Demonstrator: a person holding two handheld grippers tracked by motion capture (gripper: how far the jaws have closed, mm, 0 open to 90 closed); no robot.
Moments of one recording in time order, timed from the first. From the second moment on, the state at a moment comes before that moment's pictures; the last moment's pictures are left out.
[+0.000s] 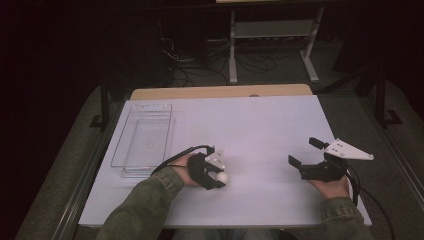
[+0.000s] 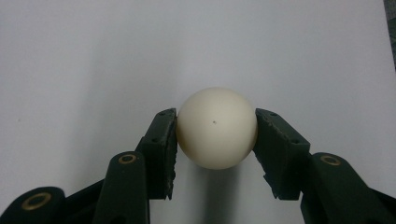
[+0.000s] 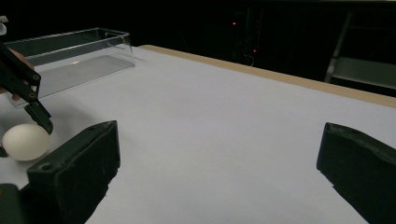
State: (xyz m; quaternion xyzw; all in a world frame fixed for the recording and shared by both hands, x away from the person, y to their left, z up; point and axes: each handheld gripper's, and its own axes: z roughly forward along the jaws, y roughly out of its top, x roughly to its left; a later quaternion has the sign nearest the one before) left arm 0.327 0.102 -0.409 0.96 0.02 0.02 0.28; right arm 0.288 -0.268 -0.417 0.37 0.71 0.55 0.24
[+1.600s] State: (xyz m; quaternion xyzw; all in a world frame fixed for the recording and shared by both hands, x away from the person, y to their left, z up) left arm 0.316 0.134 -0.325 0.97 0.02 0.07 0.24; right arm 0.286 -0.265 -0.416 0.36 0.71 0.55 0.24
